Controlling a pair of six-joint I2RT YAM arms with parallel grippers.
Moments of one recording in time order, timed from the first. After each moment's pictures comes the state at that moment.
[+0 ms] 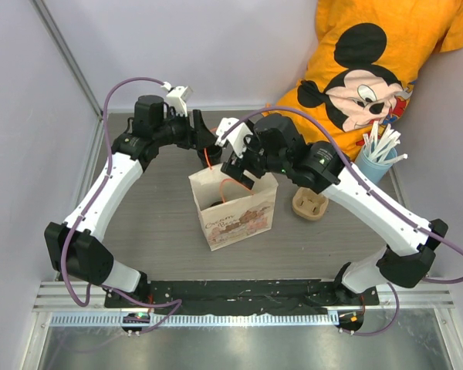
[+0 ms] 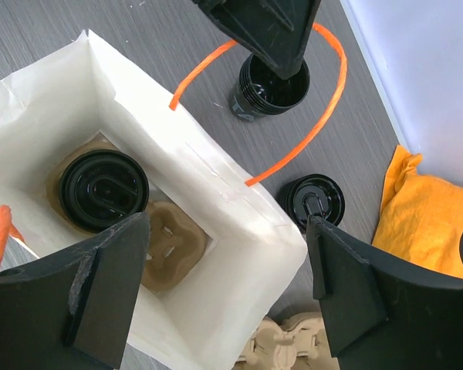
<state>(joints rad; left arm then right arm) -0.32 1.46 1.44 -0.42 0.47 -0.26 0.90 1.45 1.73 -0.82 0.05 -0.40</state>
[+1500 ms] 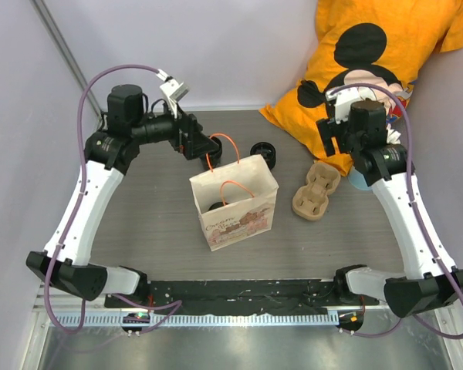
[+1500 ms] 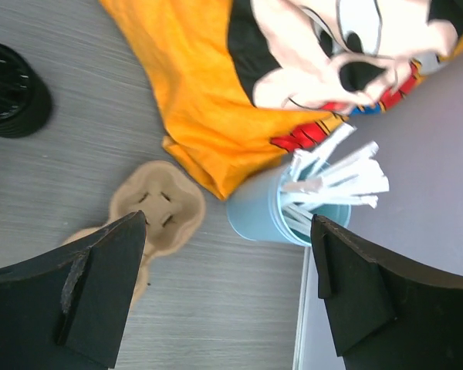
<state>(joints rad) -0.32 1.35 1.61 -0.61 0.78 -0.03 0.24 1.22 1.46 -0.73 0.27 -0.31</state>
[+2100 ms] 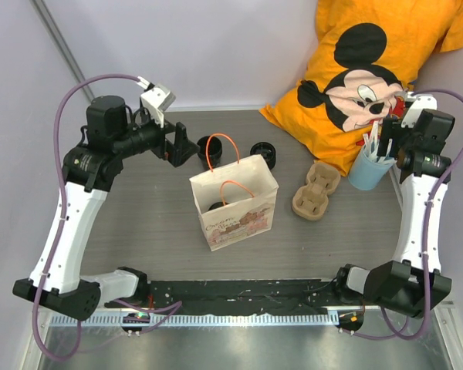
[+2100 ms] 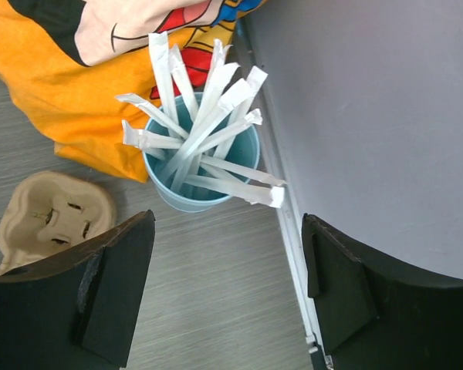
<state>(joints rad) -0.31 1.22 1.65 -0.78 0.51 0.11 -0.35 1.20 1.34 -0.64 0.03 -0.23</state>
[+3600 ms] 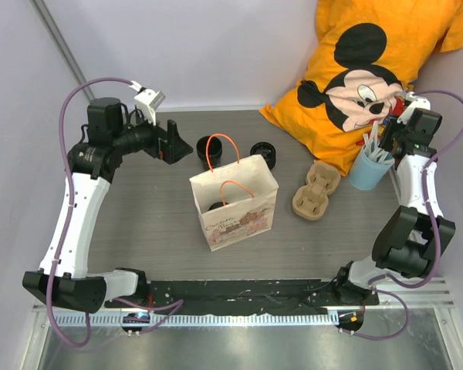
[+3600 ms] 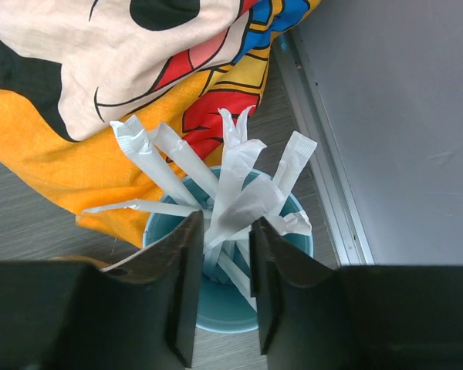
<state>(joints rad) -0.16 1.25 1.53 -0.74 0.64 0.04 -0.41 1.49 1.26 -0.29 -0.12 -0.06</state>
